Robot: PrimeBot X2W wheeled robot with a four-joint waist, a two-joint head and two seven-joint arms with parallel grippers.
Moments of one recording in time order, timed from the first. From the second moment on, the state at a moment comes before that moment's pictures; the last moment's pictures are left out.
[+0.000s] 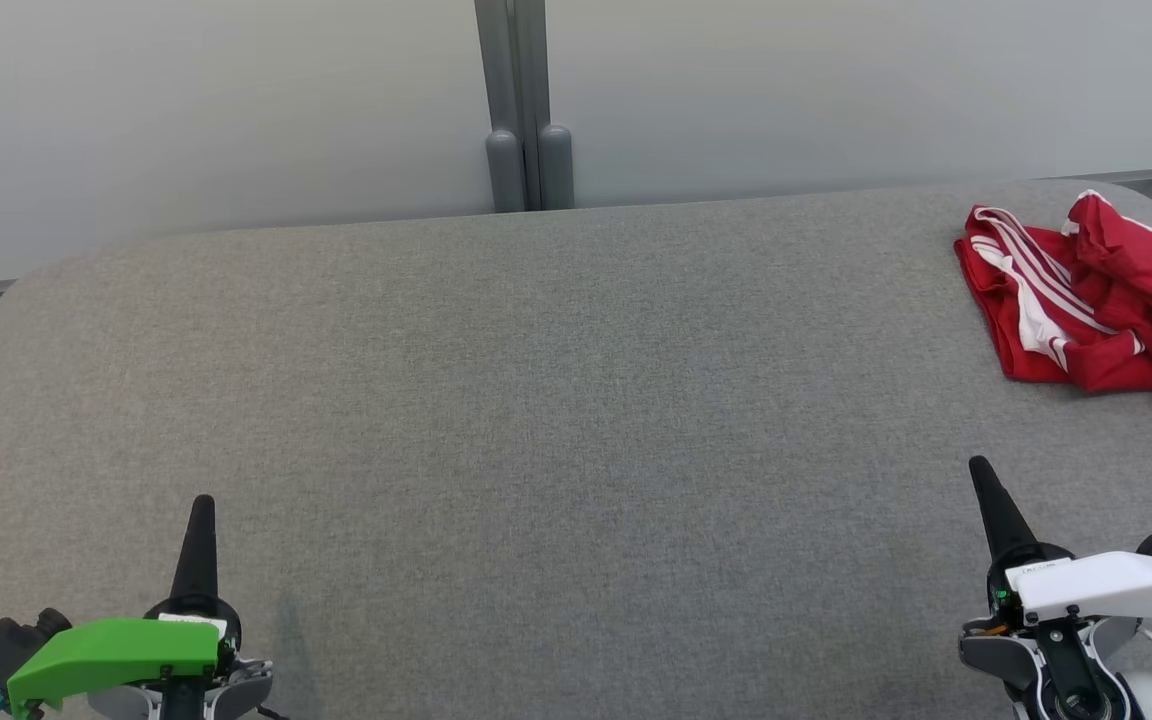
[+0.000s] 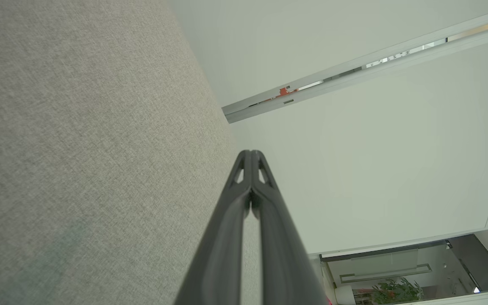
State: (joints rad) left arm -0.06 0.04 0.10 0.25 -1.27 -0.13 0.03; right arm -0.05 -0.08 -0.06 0.22 1.31 0.13 0.01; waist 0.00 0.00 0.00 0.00
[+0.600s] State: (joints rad) left arm -0.08 0.04 0.11 0.25 -1.43 -0.13 0.07; right arm -0.07 -0.07 -0.08 0.23 1.45 0.13 0.05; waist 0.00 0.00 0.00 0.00
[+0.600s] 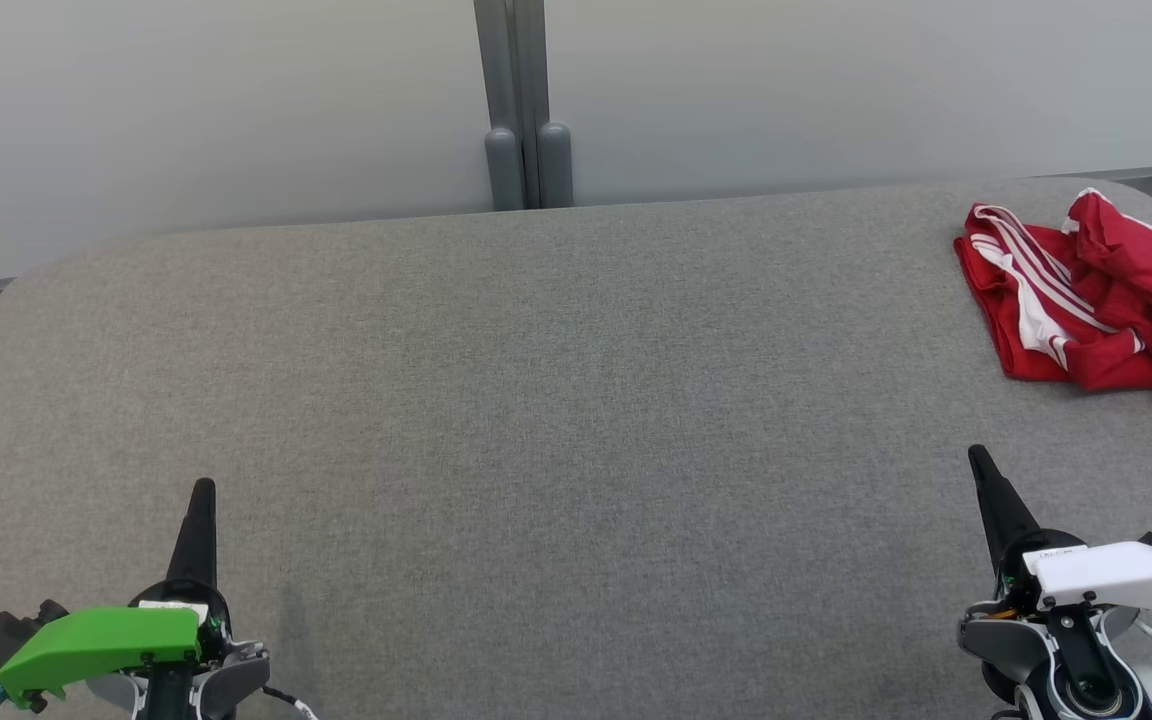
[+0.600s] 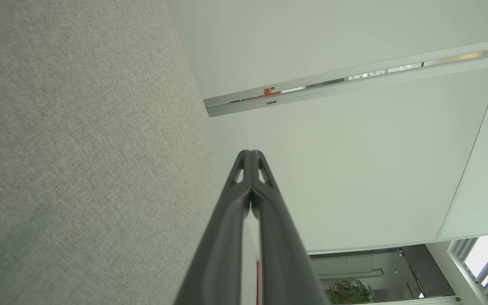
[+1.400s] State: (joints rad) left arm -0.10 0.05 0.11 0.25 -1.60 -0.13 0.11; right arm -0.10 -0.06 -0.10 0.24 1.61 0.13 0.10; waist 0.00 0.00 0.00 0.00
